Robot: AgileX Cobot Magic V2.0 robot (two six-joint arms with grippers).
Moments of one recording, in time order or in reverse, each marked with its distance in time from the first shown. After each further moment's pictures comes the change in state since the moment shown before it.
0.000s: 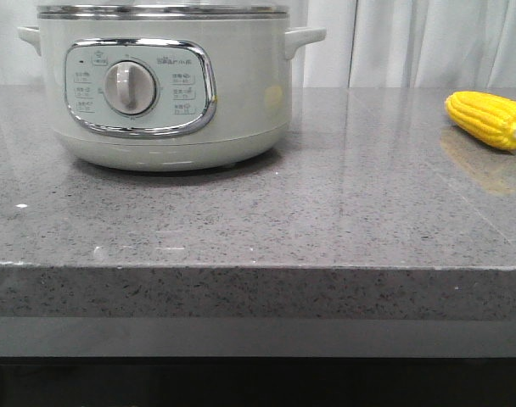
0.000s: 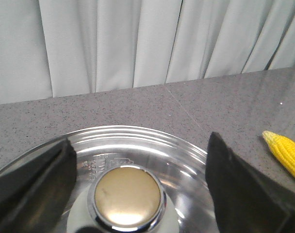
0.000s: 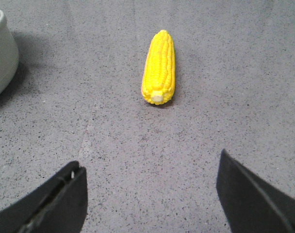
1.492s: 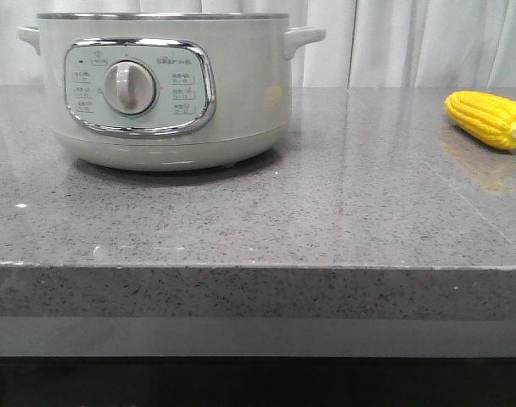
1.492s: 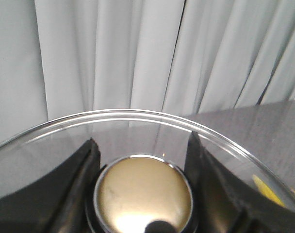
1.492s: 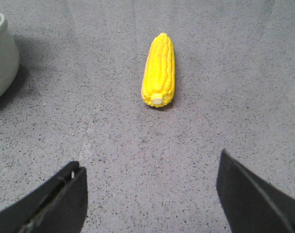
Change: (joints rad) left arm 0.000 -0.025 -0.101 -0.006 -0.024 0.000; right arm 0.000 0.000 0.000 0.000 -0.007 0.000
